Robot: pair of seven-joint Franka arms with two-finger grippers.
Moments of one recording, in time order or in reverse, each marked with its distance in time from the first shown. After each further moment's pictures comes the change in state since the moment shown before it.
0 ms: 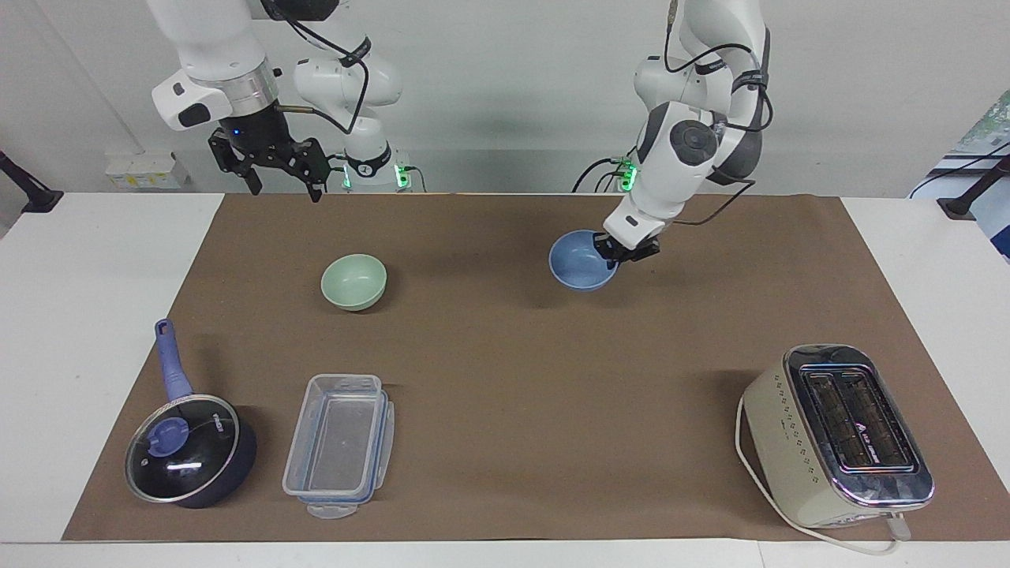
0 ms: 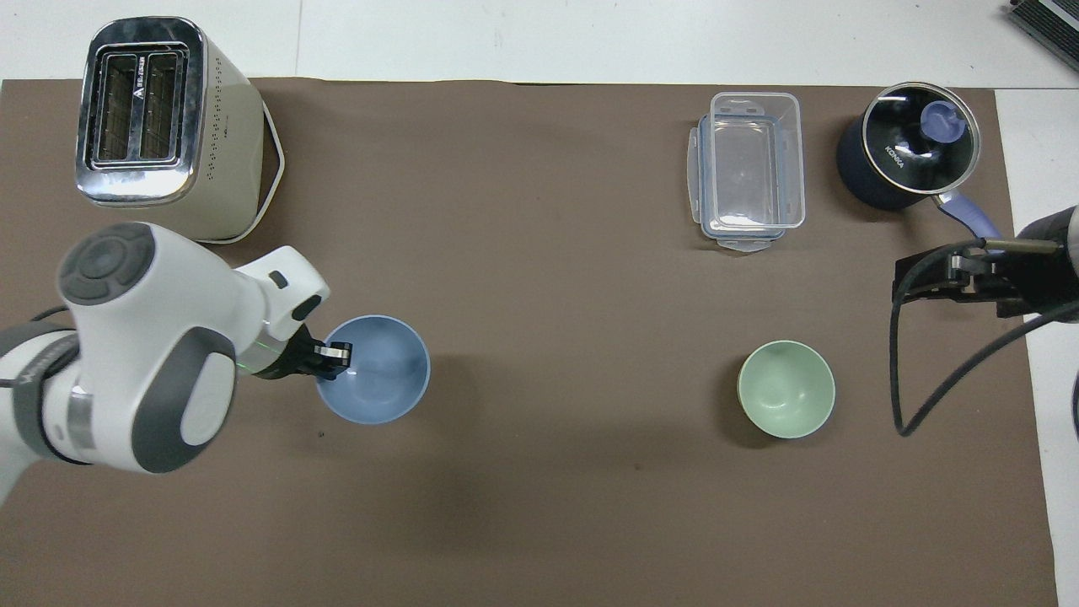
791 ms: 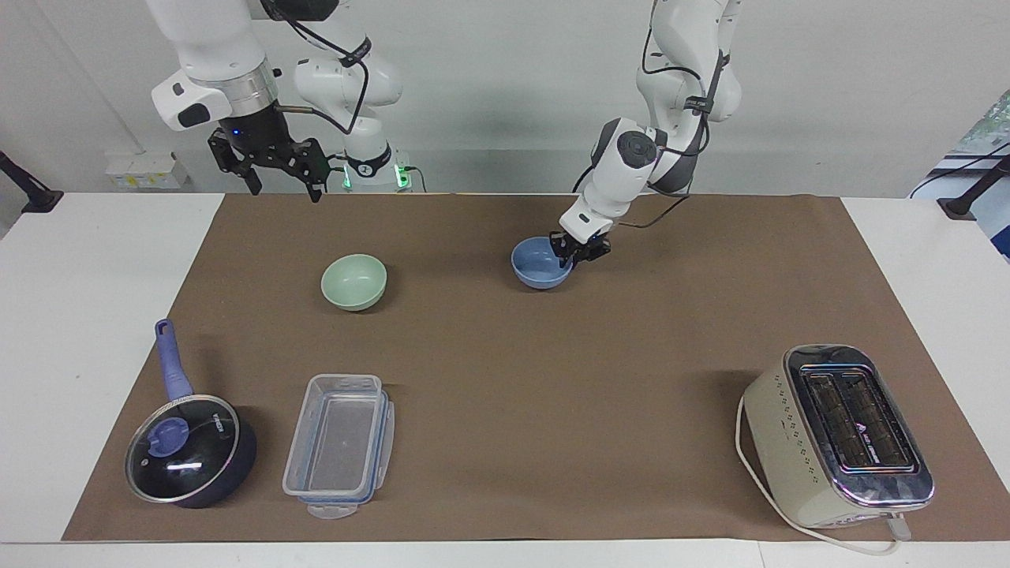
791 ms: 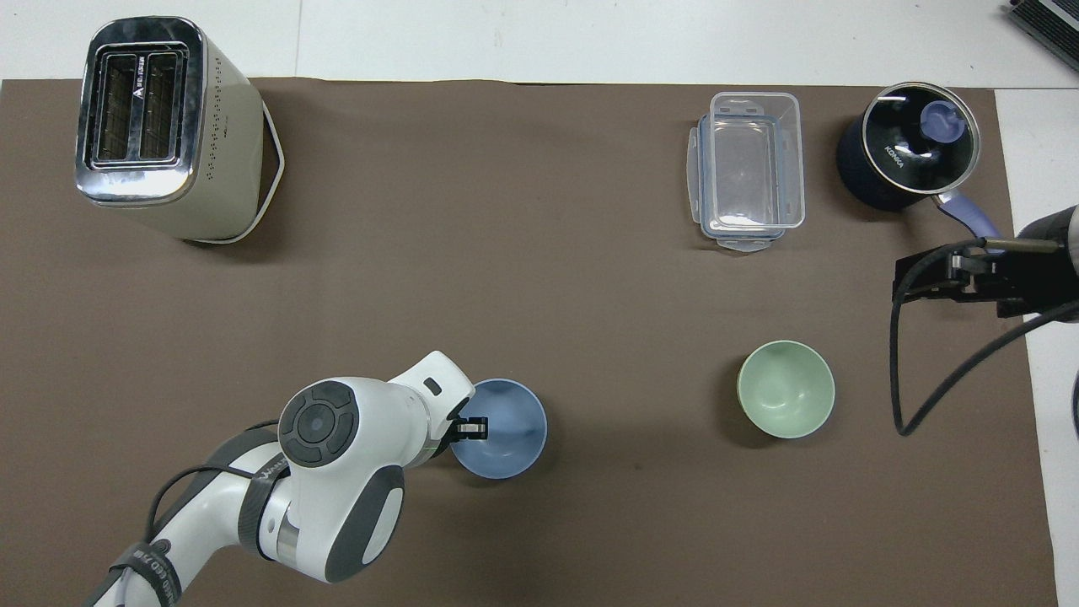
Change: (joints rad) left arm -0.136 0.000 0.005 -0.221 -0.123 0.302 -0.010; right arm 0.000 0.000 0.000 0.000 0.000 0.000 0.000
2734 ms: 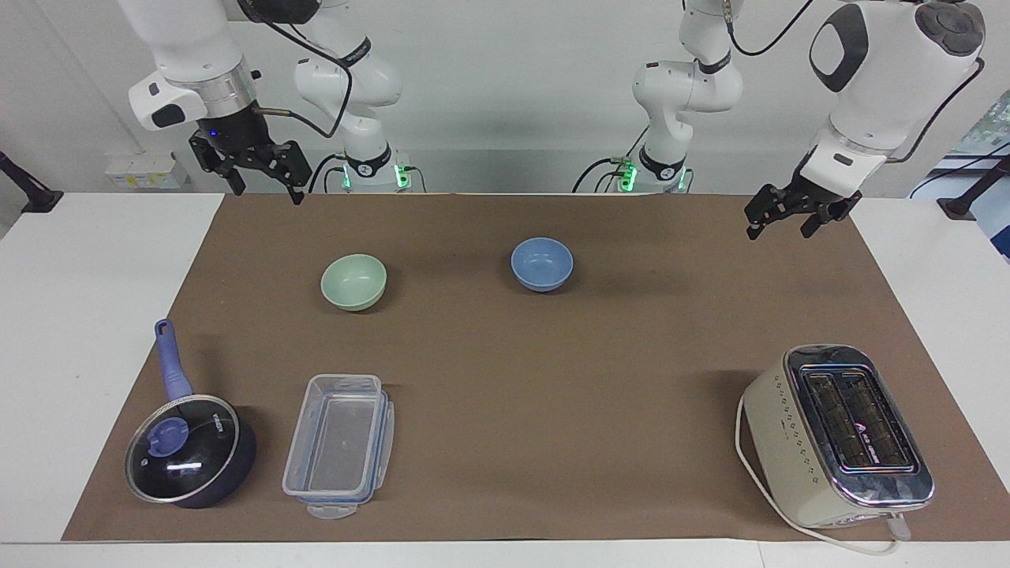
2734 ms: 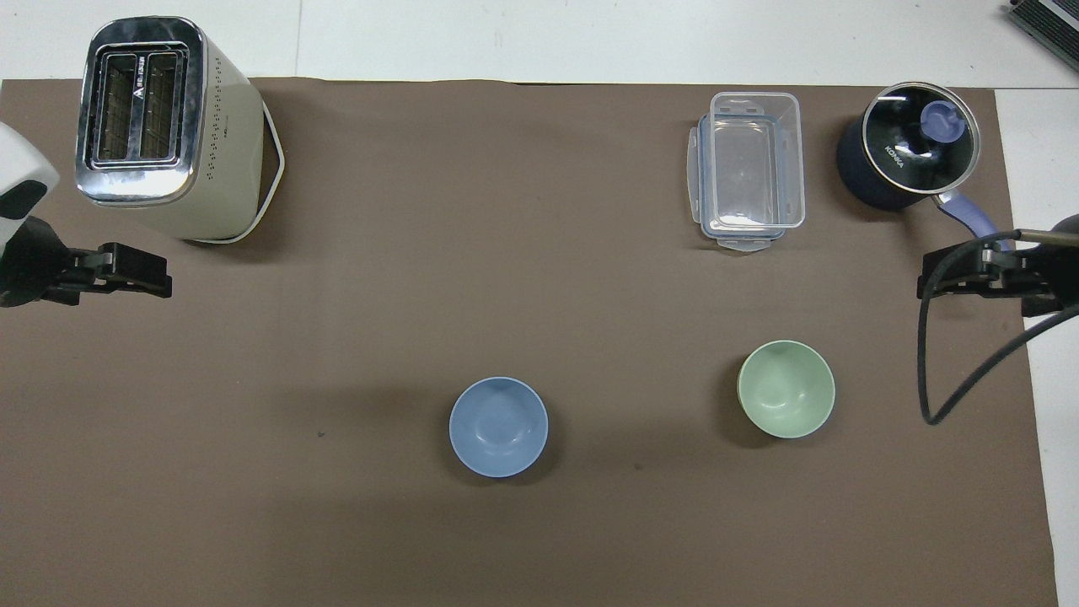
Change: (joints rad) left arm 0.537 0.028 0.036 0.778 0.299 -0.844 0.249; right arm -0.028 -0.001 -0.025 -0.012 0.000 0.022 -0.004
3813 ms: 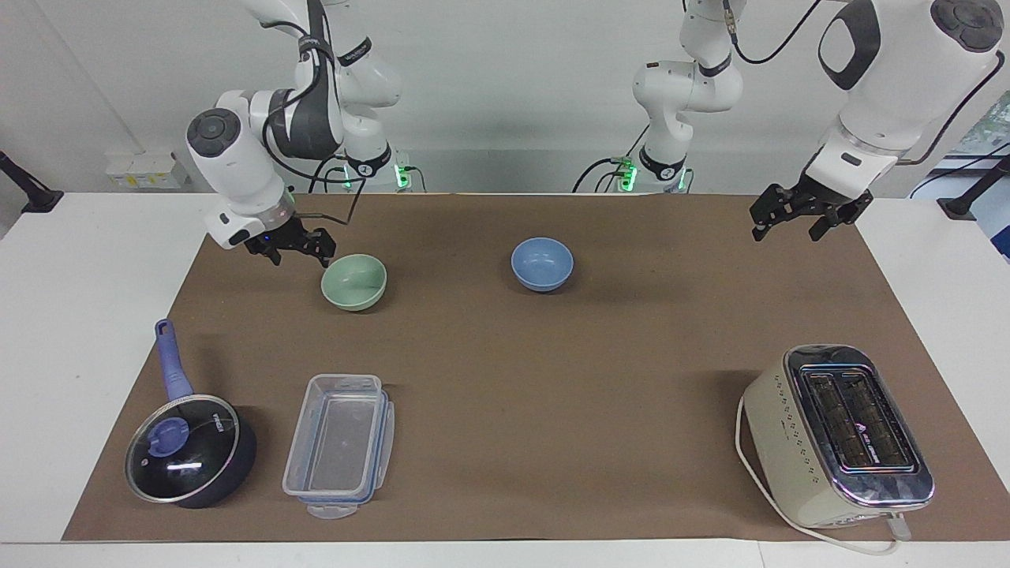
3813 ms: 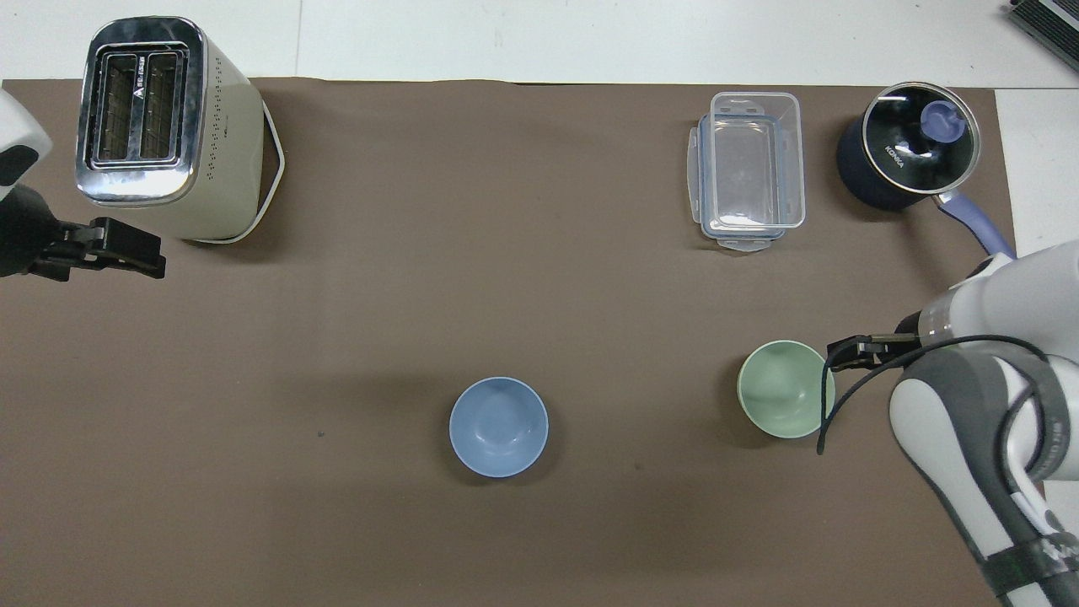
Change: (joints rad) left arm 0.000 0.042 -0.002 0.082 0.002 -0.024 0.043; right arm -0.061 -0.037 0.000 -0.664 0.005 0.509 -0.205
